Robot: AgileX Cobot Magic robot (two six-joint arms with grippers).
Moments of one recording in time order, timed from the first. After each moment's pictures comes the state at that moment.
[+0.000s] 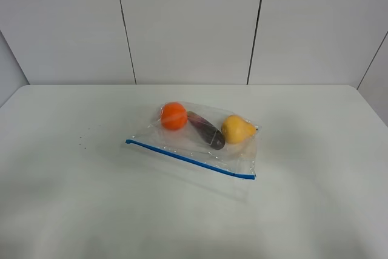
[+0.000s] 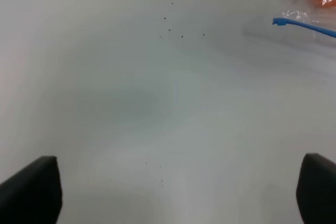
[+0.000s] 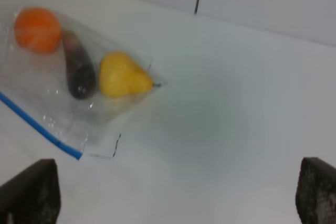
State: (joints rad) left arm 0.02 -0.01 -0.50 0.05 1.05 0.00; right arm -0.04 0.35 -0.70 0.28 0.95 -0.38
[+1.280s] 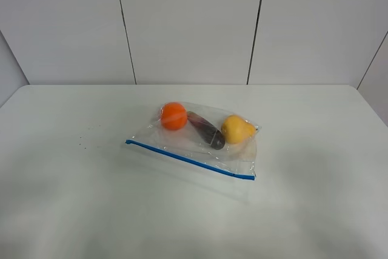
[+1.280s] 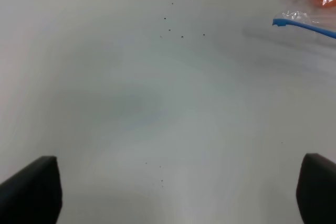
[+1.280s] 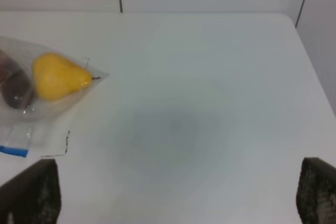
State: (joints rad) left arm 0.02 -0.01 -0.50 0.05 1.05 0.00; right arm -0.04 -0.01 -0.52 0.04 1.03 -0.05
